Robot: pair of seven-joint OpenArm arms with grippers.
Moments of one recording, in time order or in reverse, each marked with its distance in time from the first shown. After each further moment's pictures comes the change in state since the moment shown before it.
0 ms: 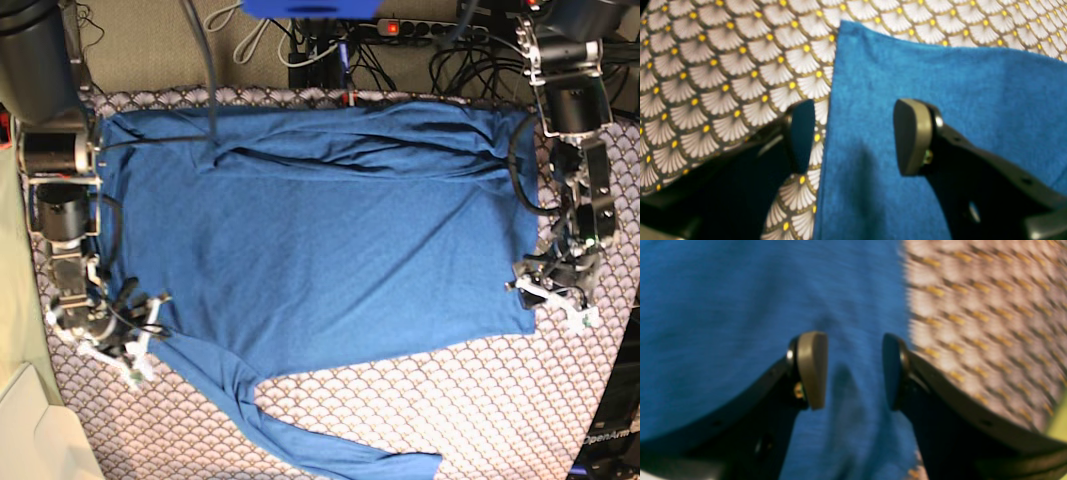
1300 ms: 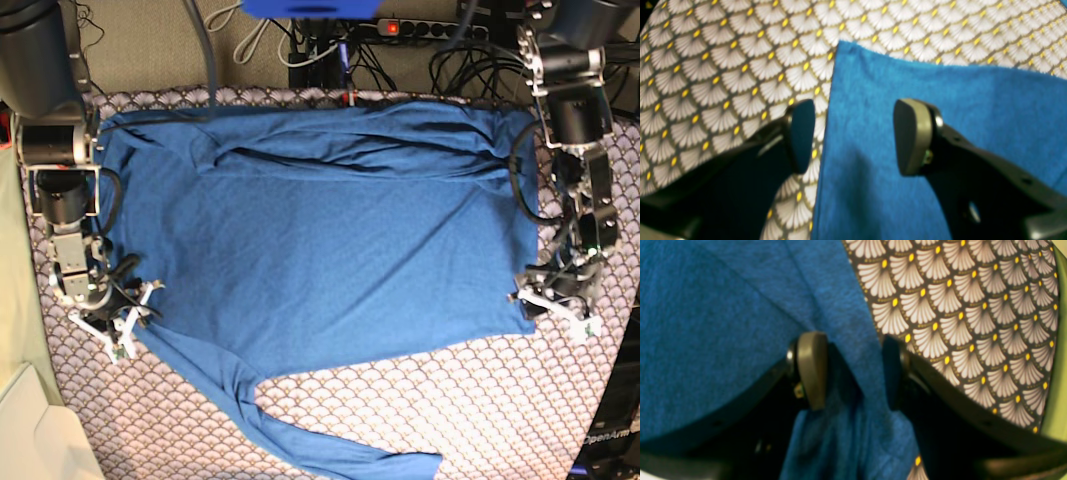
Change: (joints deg) left arm -2.8 -0.3 0.0 -4.6 -0.3 0.0 -2.6; right arm -2.0 0.6 -0.2 -9.9 0.6 -12.2 12.1
